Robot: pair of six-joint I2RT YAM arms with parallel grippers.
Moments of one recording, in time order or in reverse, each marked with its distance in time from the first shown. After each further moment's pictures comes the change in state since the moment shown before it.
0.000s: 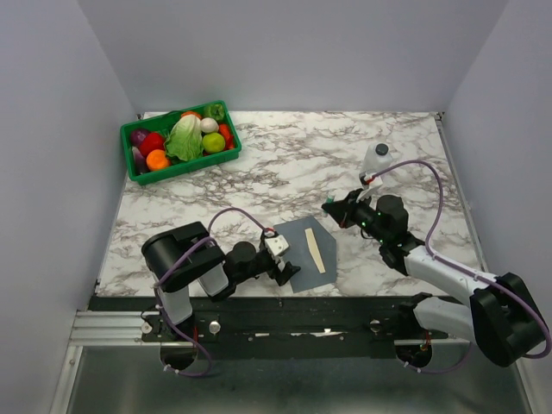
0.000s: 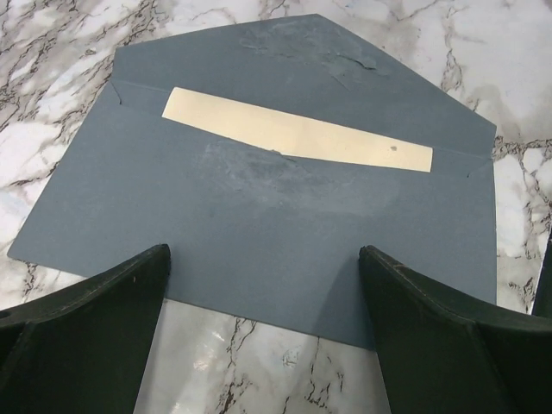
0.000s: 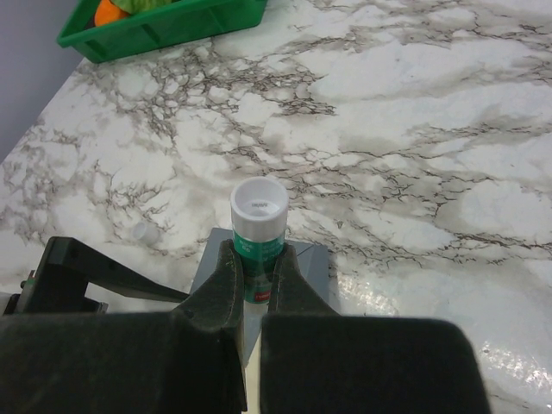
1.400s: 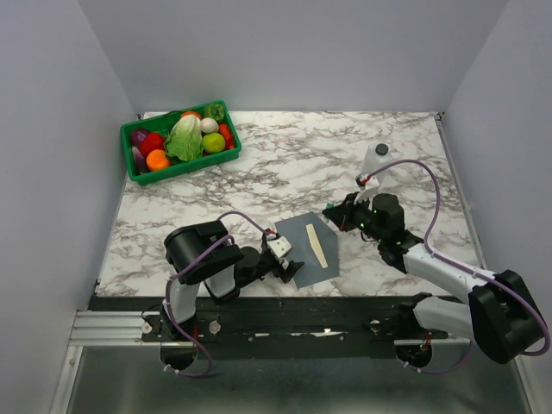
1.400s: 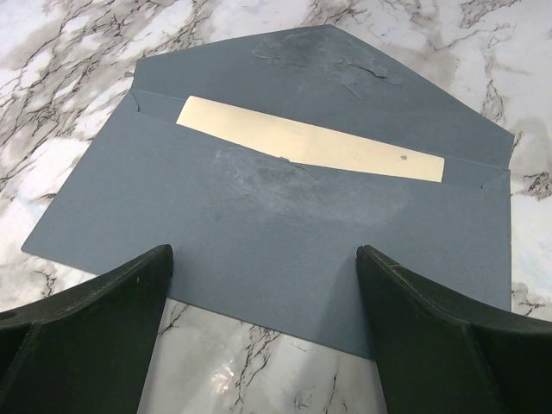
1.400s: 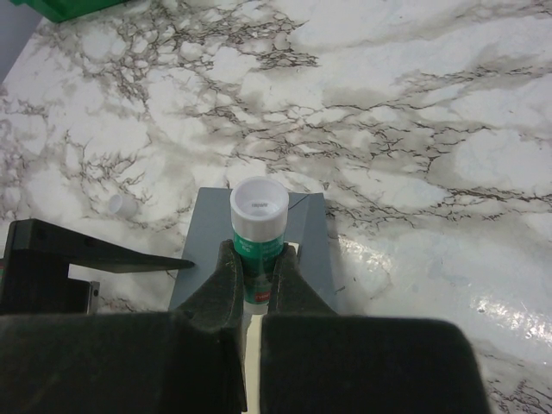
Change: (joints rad) left arm -0.049 0.157 0.010 0.193 -0.154 0.019; right arm 0.000 0.023 0.021 -0.118 0.000 -0.002
